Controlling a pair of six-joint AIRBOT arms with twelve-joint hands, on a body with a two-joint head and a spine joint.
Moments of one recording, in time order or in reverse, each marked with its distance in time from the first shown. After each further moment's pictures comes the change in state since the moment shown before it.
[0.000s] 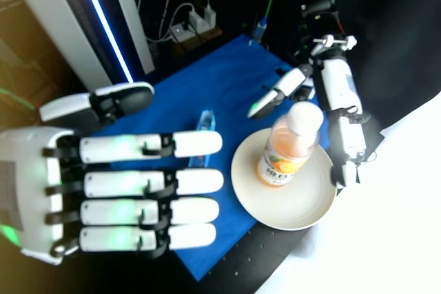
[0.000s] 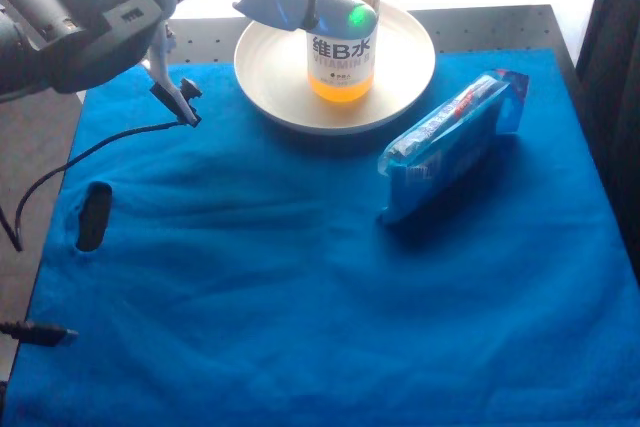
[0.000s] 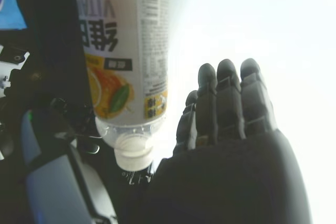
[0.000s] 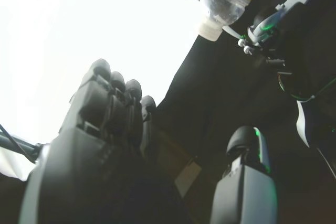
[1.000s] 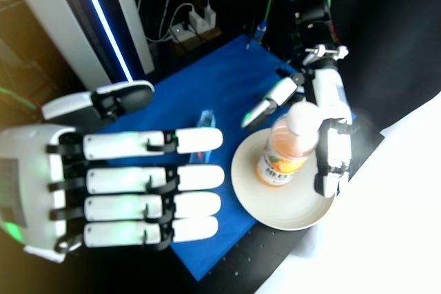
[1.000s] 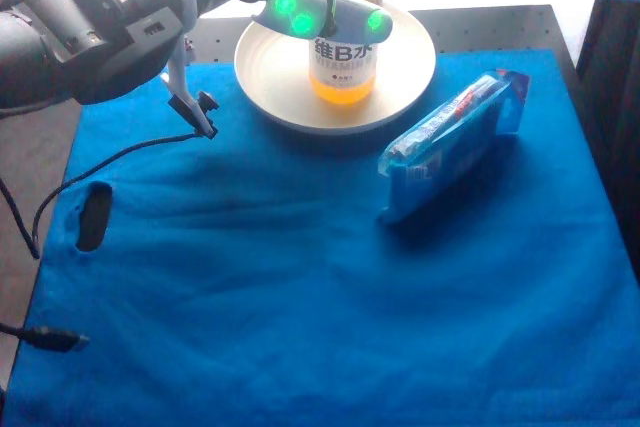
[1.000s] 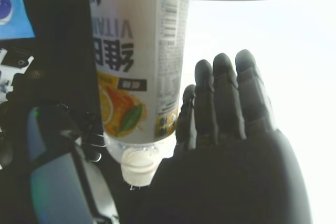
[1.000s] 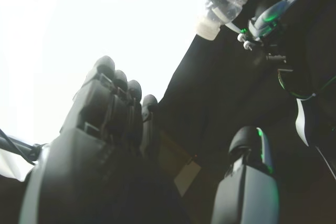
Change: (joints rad) left arm 0.016 -0.040 0.024 0.000 0.000 -0.029; right arm 0.000 -0.008 -0.003 -0.005 0.006 0.000
